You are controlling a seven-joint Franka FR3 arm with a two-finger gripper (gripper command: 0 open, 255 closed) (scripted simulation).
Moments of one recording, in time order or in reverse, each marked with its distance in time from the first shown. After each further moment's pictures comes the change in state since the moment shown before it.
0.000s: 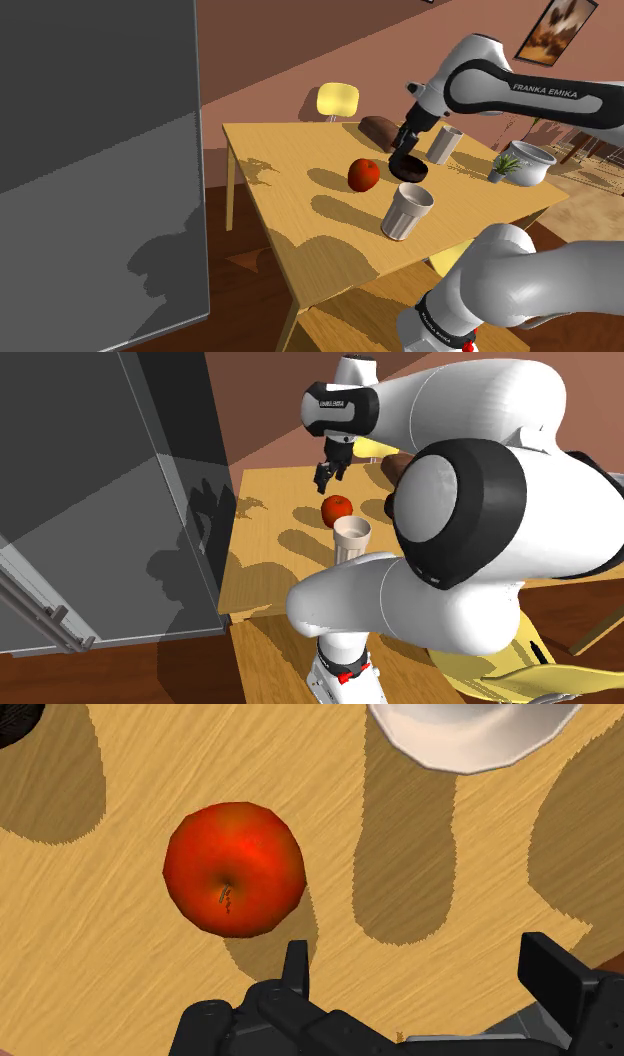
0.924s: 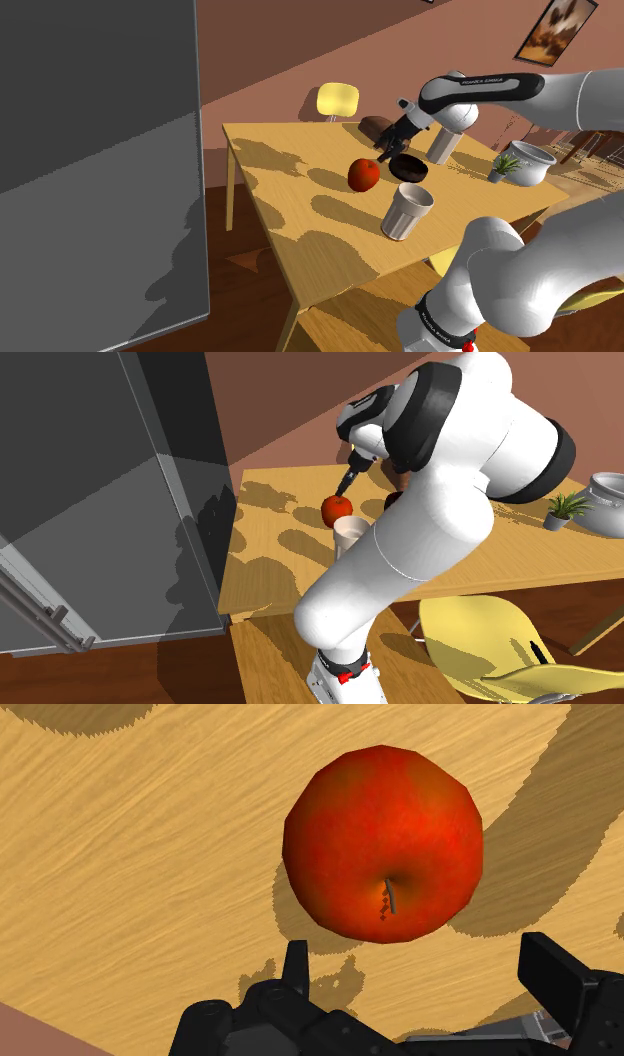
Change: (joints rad) arm 0.368 0.333 -0.609 0.163 0.232 0.289 -0.635
